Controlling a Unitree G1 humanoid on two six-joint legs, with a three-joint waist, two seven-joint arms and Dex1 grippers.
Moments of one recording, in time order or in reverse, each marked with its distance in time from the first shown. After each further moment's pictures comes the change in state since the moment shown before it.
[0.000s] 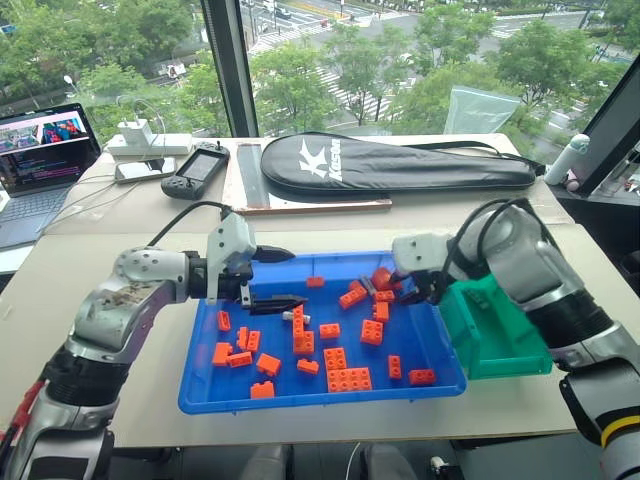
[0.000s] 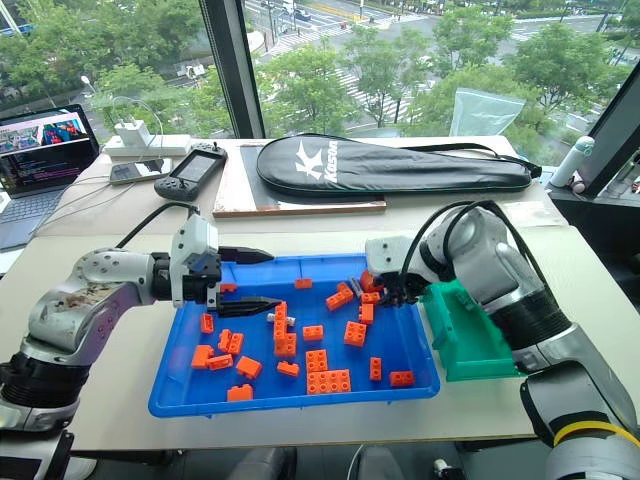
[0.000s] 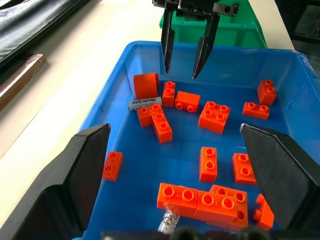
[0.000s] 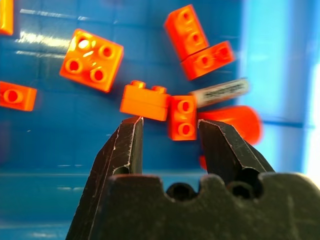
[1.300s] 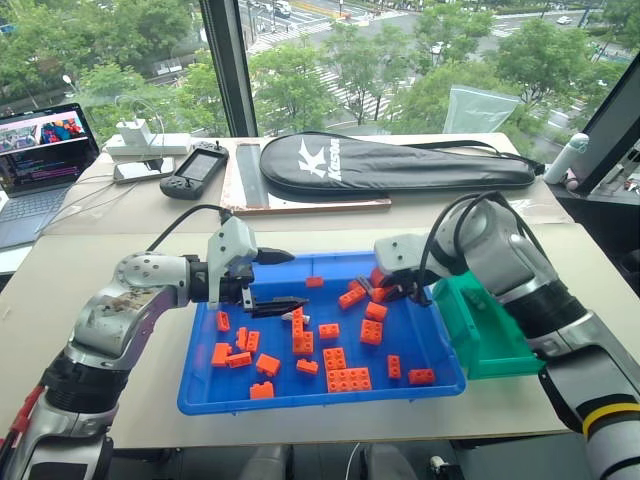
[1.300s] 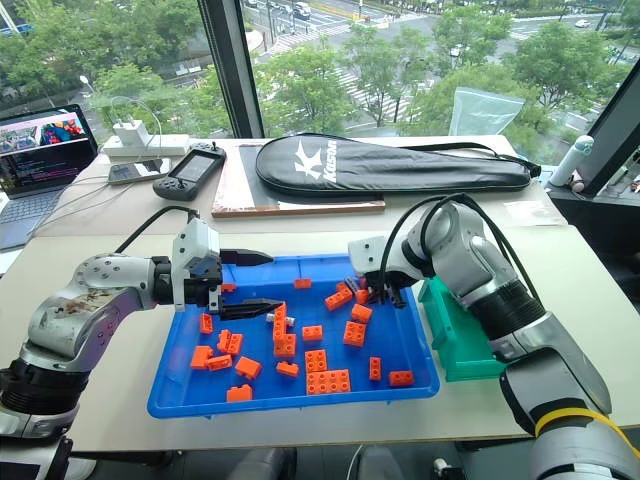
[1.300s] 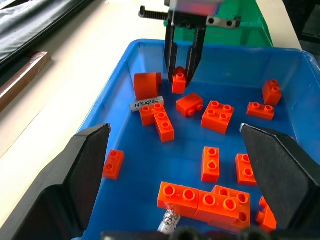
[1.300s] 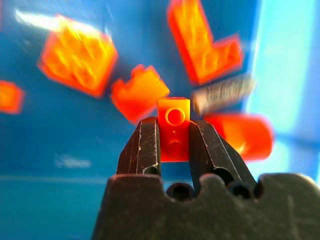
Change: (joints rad) left arm 0.020 0.000 0.002 -0.029 -0.001 0.001 0.029; right arm -0.038 0.060 -0.009 -0.106 0.015 0.104 0.080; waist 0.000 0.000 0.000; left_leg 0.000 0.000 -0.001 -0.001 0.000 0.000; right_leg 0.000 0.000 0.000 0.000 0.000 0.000
